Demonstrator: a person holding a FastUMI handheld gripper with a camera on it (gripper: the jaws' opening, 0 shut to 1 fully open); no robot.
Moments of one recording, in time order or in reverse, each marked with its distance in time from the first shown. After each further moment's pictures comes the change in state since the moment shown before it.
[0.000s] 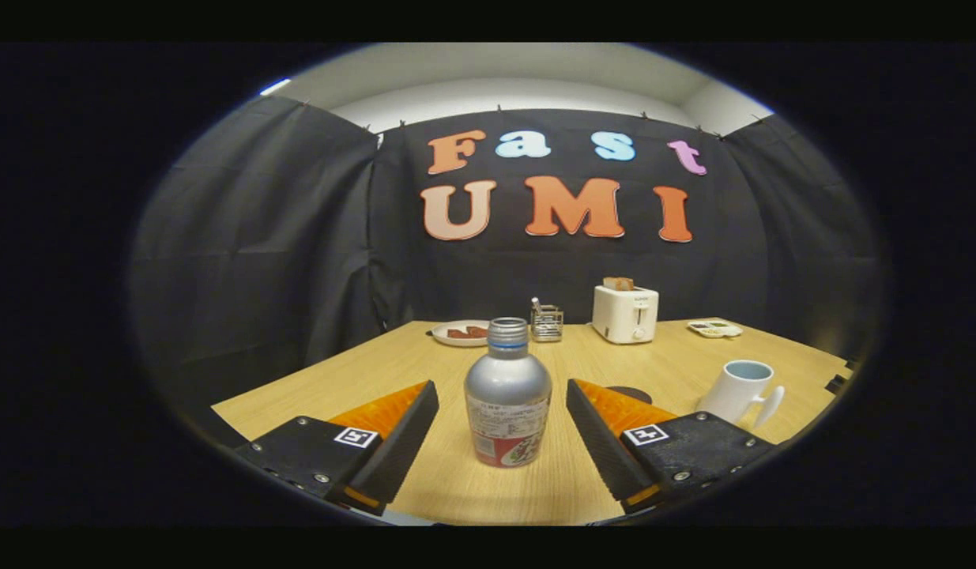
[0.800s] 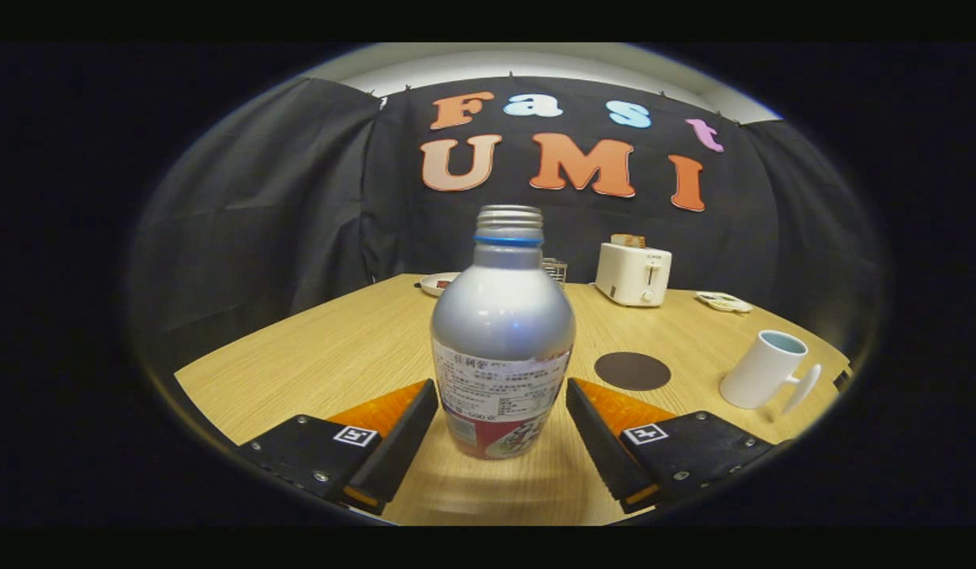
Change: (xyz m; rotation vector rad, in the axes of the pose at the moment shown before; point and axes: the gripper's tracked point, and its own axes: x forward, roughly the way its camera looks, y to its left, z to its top) arm 0.039 -0.003 -0.057 -0.046 0.146 0.000
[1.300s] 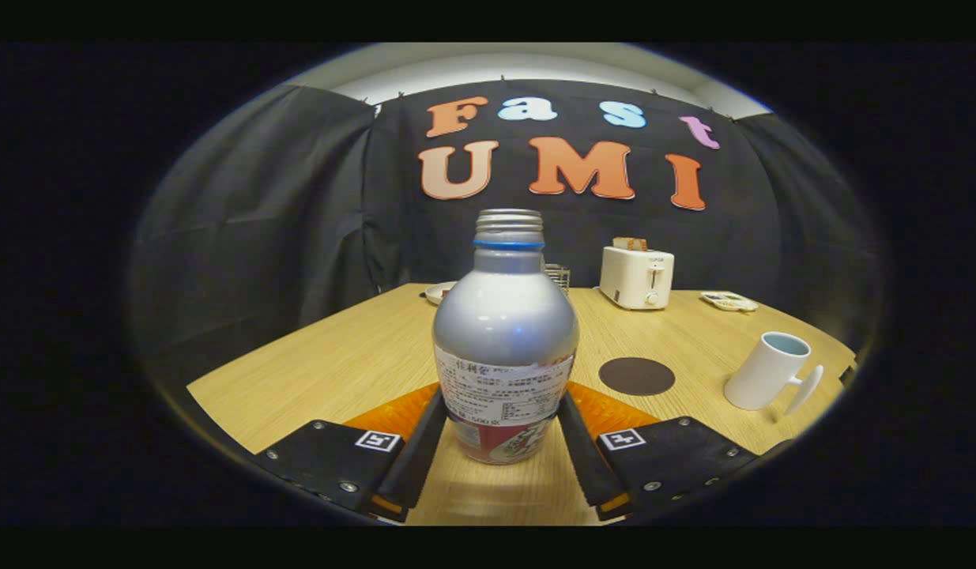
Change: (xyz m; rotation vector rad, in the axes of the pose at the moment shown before) arm -0.004 -0.007 0.019 0.096 -0.021 0.029
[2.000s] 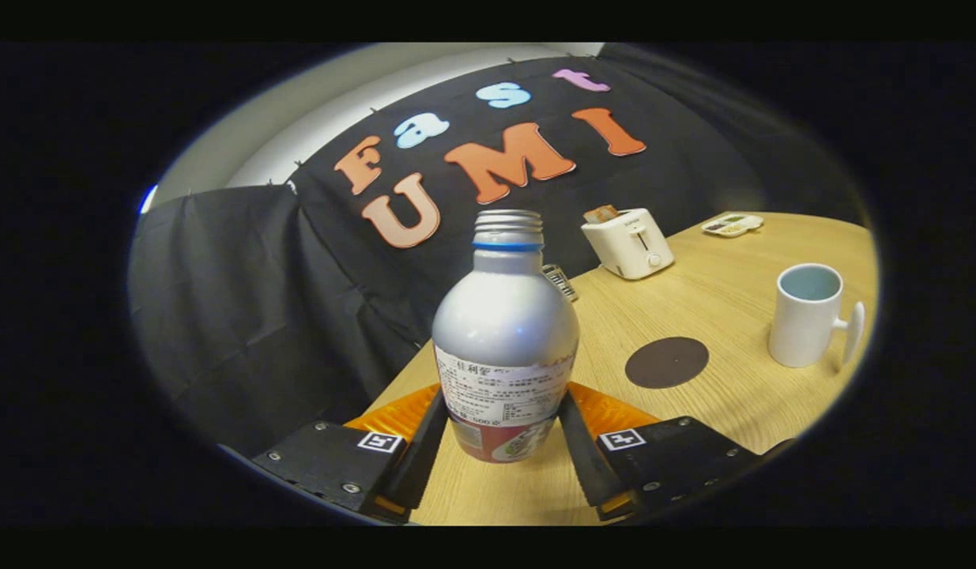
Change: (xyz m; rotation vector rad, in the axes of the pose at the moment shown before) arm 0.009 -0.024 0.042 0.503 -0.002 0.110
